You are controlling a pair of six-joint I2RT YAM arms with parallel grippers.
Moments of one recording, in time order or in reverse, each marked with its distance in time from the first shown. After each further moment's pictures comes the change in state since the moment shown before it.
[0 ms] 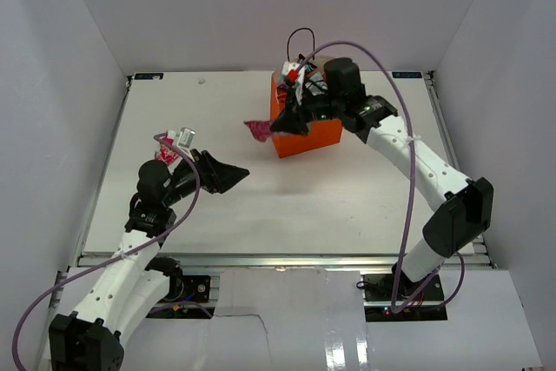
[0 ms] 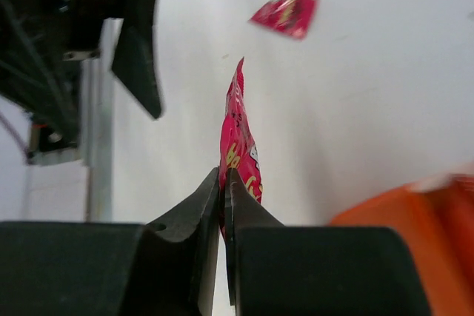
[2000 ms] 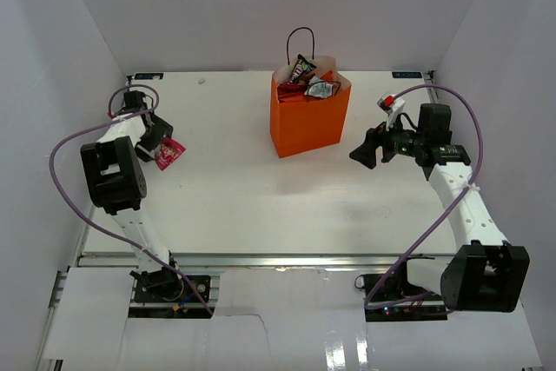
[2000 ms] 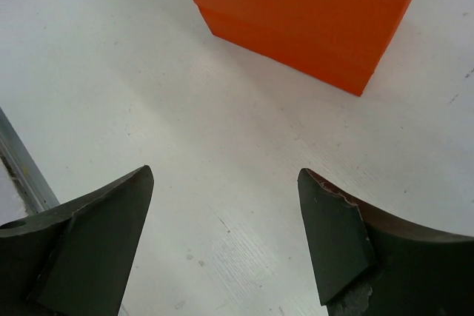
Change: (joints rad) left arm 0.473 1.207 0.972 -0.787 -0.848 0.035; right arm -0.628 -0.393 -0.528 -0.047 0.013 -0.074
